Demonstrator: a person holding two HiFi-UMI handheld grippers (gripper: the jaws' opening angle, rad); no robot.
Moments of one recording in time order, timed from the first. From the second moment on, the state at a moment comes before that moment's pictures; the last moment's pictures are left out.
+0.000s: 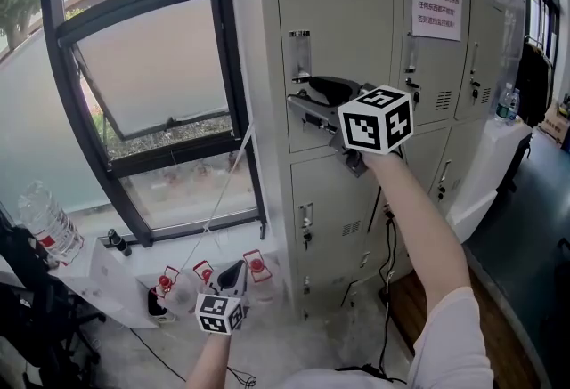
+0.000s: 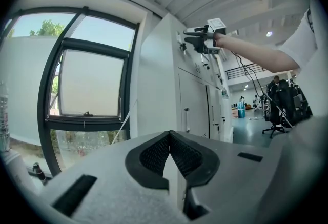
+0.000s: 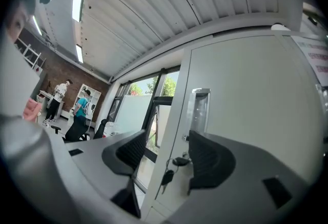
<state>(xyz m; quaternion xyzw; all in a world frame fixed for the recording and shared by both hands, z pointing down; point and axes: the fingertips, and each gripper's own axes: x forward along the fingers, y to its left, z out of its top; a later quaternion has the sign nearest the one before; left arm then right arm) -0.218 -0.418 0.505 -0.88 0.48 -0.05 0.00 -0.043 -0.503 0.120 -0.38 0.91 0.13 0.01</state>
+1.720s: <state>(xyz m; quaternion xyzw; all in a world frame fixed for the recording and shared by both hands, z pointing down) -0.158 -0.417 0.513 -0.91 0.41 -0.08 0.03 -0.018 -0.464 0.088 -0.44 0.89 0.13 -0.02</state>
